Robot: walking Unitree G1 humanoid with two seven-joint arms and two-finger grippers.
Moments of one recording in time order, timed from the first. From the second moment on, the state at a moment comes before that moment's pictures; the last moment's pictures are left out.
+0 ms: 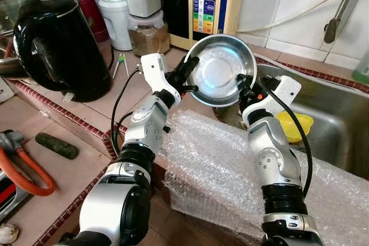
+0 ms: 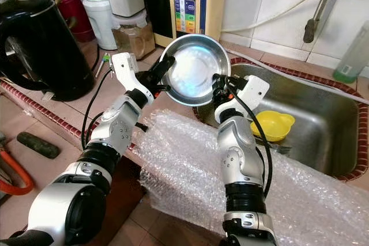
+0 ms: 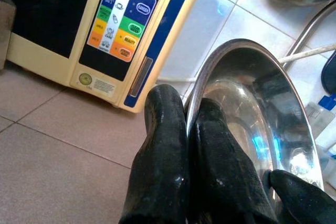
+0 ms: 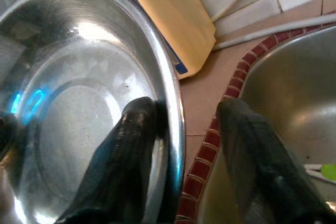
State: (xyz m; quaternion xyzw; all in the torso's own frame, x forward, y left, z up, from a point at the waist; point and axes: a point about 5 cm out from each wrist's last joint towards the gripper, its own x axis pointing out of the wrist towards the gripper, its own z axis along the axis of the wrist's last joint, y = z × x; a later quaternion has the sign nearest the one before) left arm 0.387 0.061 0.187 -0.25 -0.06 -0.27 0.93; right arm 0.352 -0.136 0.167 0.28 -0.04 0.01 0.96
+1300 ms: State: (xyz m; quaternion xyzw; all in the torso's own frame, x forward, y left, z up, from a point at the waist) left arm 0.364 0.045 0.176 -0.08 0.00 -0.45 0.89; right arm 0.352 -0.219 0.143 0.24 0.01 -0.25 0.94
